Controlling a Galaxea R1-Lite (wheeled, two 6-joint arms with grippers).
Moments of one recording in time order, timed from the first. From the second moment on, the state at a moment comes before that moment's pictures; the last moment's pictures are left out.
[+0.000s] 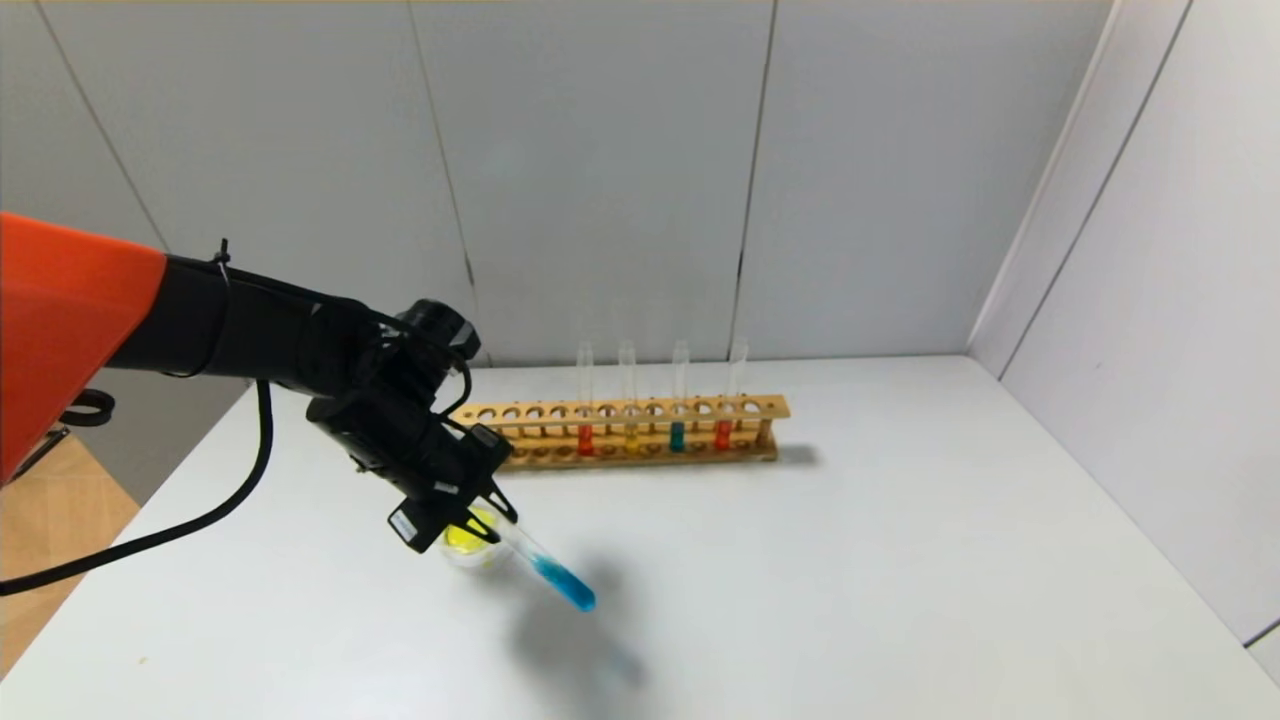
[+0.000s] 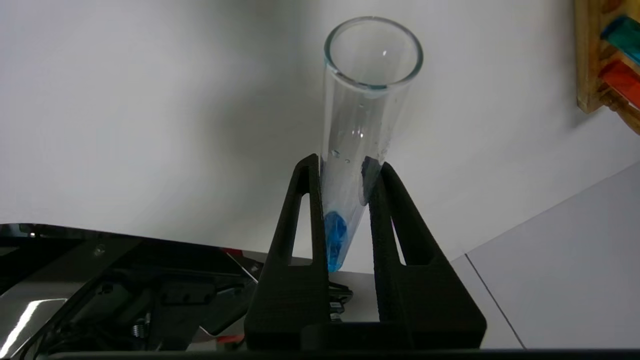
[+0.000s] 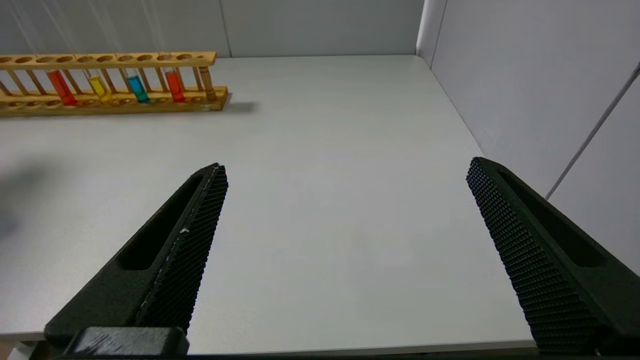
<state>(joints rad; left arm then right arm) -0.33 2.03 -1.40 0.58 -0.35 -1.22 0.00 0.00 0.00 0.00 -0.01 0.01</state>
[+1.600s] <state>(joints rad) -0.27 2.11 -1.57 0.76 -0.52 -1.22 0.00 0.00 0.00 0.00 -0.01 0.01</state>
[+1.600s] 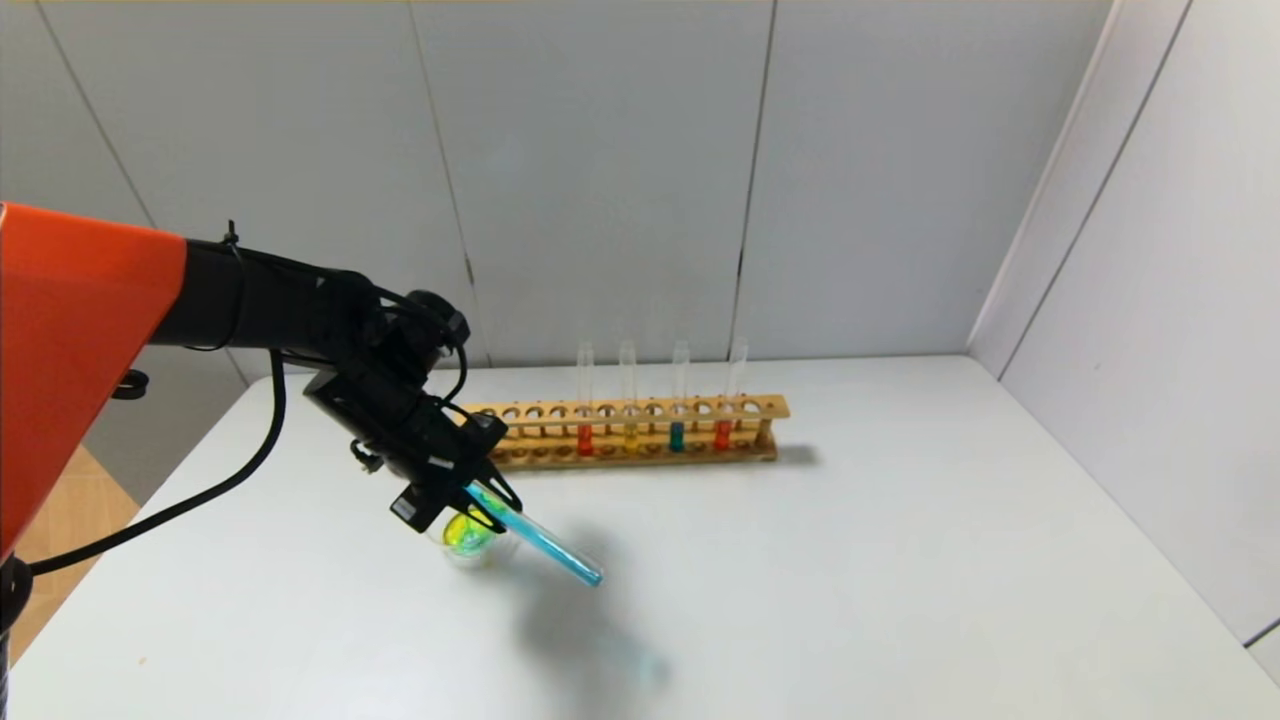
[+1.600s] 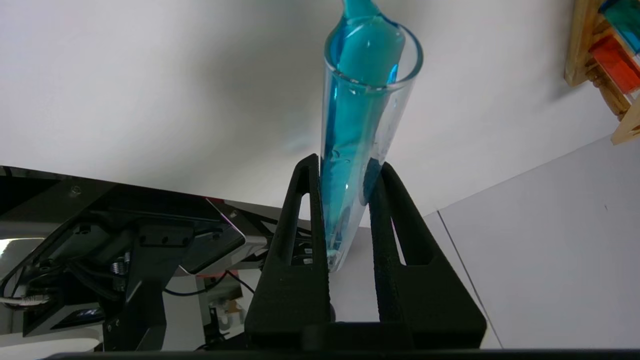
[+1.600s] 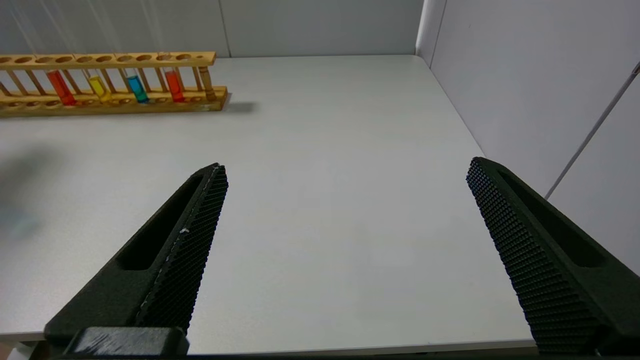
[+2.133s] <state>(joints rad) -0.26 2.12 -1.58 0.76 -0.55 -1.22 0.00 0.00 0.00 0.00 -0.01 0.01</state>
